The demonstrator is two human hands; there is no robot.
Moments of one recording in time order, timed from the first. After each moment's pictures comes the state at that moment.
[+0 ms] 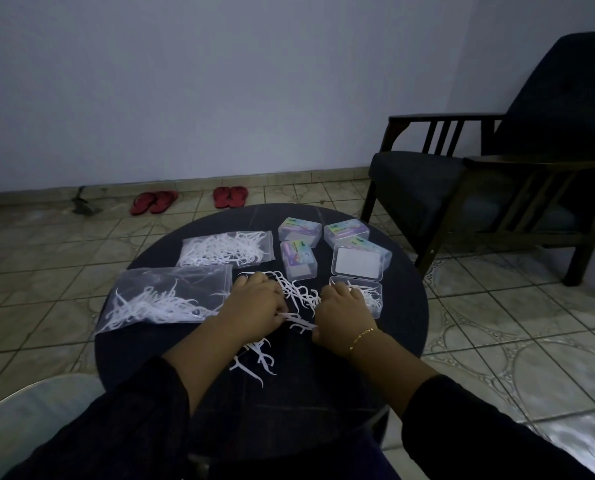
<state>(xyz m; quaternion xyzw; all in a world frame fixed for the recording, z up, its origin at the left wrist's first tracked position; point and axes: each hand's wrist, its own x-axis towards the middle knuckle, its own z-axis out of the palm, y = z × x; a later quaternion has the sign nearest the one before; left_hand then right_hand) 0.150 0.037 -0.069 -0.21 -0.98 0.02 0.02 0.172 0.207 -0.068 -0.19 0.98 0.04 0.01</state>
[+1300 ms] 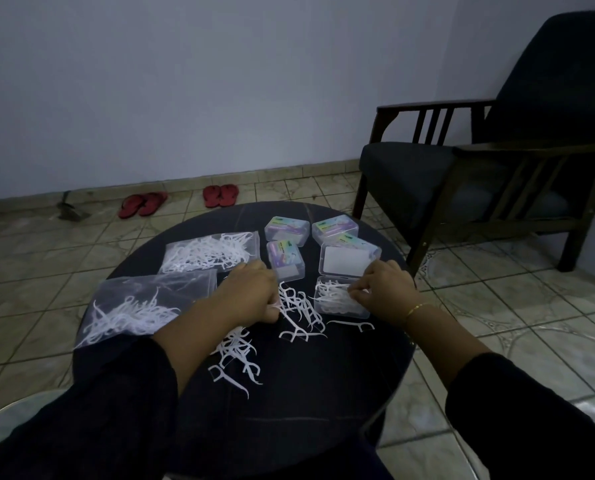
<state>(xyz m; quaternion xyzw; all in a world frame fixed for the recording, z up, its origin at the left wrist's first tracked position) 0.116 0.047 -0.055 -0.25 -0.97 0.03 0.00 0.135 0.289 -0.056 -0.06 1.00 -0.08 0.00</state>
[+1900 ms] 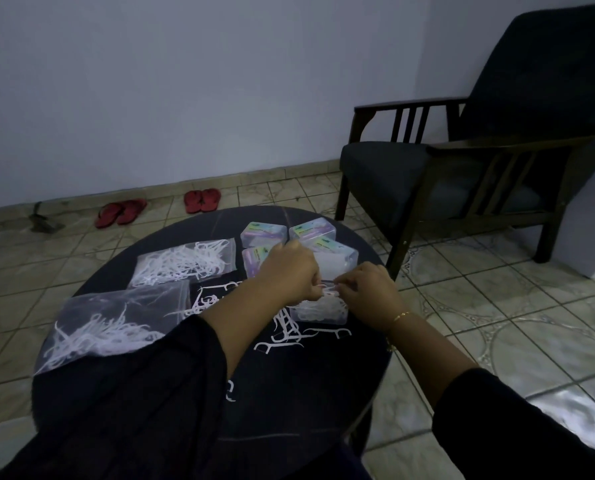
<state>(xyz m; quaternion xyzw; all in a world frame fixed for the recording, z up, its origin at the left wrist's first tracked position) 0.095 0.150 -0.027 -0.29 -0.95 0.00 0.05 0.130 0.303 -0.071 -0.02 0.97 -0.22 -0.06</state>
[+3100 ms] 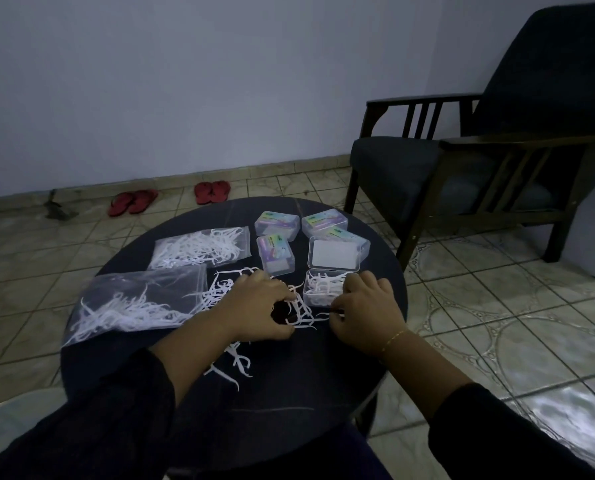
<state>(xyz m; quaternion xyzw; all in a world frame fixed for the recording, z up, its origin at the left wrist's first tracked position) 0.140 0.062 -0.070 -0.28 -0.96 -0.04 -0.04 0.181 0.271 -0.075 -0.13 0.99 -0.04 -0.08</state>
